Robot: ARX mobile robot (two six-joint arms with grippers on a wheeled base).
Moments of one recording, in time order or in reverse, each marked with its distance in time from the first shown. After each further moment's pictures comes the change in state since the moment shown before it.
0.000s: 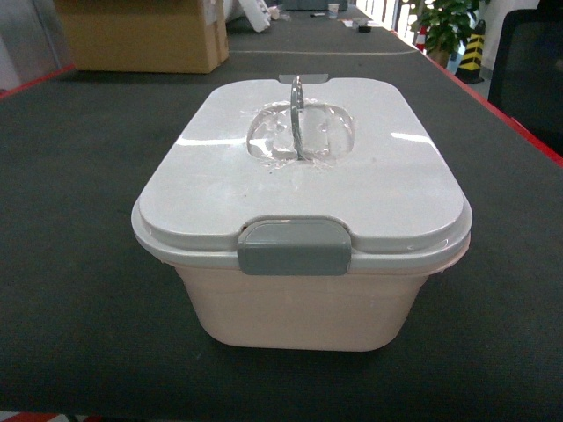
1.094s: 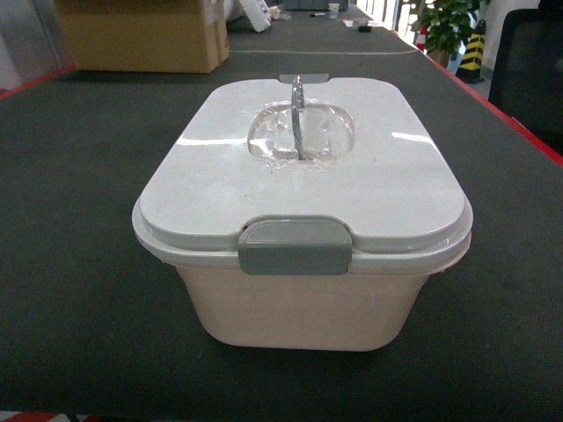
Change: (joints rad) left arm 0.001 -0.190 0.001 -0.204 0.000 0.002; right arm 0.000 0.000 0.000 0.000 0.000 0.000
